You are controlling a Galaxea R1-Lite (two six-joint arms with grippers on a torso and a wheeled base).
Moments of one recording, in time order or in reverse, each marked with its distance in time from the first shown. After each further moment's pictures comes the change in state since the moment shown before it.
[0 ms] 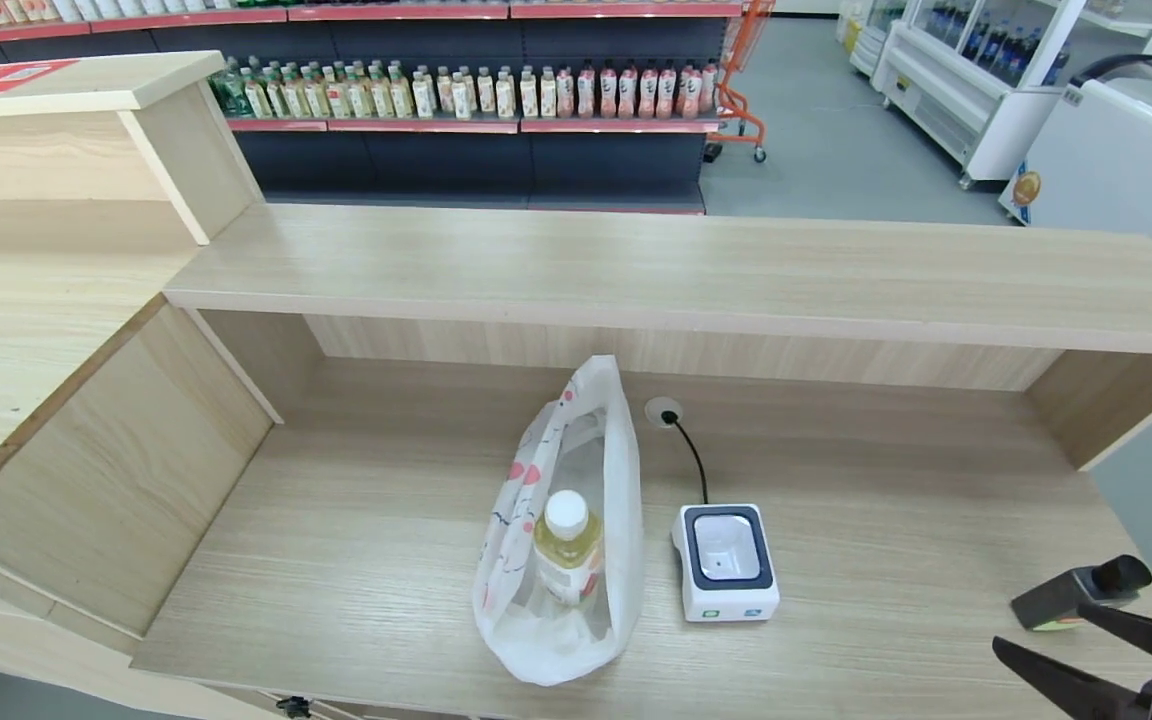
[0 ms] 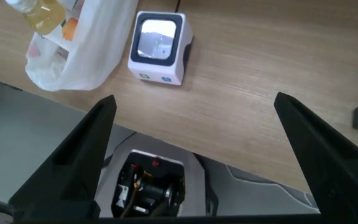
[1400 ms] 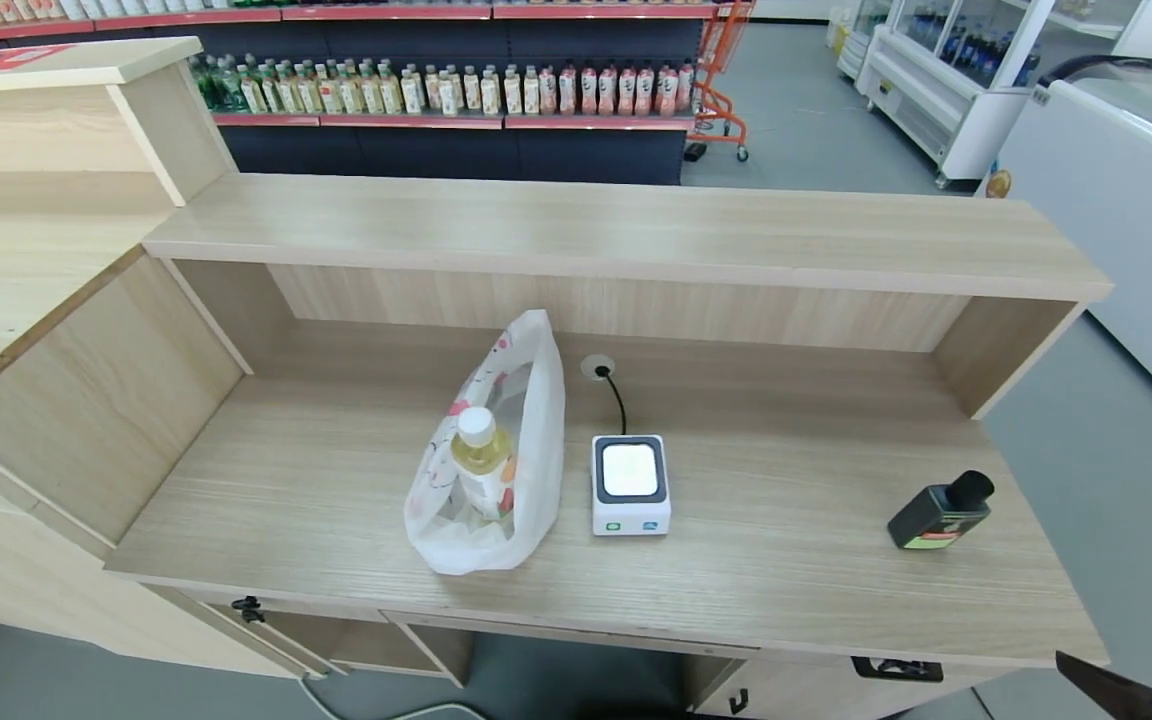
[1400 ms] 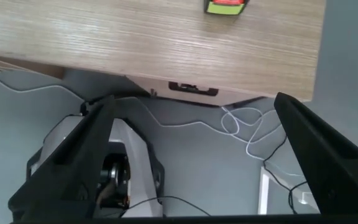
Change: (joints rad) left arm 0.000 0.000 0.000 0.001 -0.001 0.034; right arm -0.348 0.082 -0.008 0.090 -0.003 -0.275
